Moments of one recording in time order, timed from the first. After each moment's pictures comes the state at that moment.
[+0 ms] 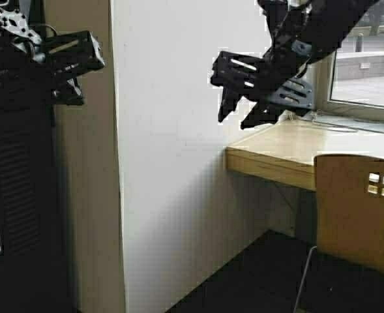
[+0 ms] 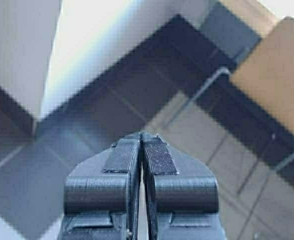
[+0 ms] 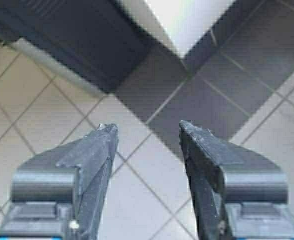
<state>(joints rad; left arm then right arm) -0.65 -0.36 1.24 -0.74 -0.53 0.10 0.69 0.01 0.89 0.55 -0.26 0.01</state>
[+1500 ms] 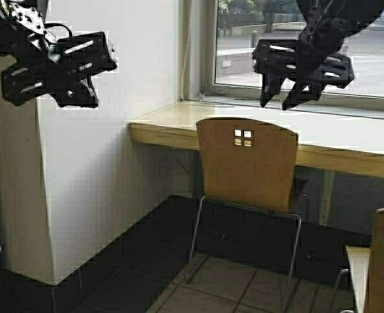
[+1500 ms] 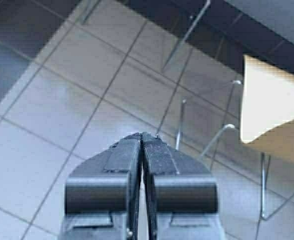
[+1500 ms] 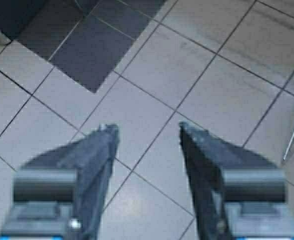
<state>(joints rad) -0.65 -0.31 1.19 -0.74 -0.46 0.12 0.45 -0.07 0.86 0.22 -0.07 0.02</state>
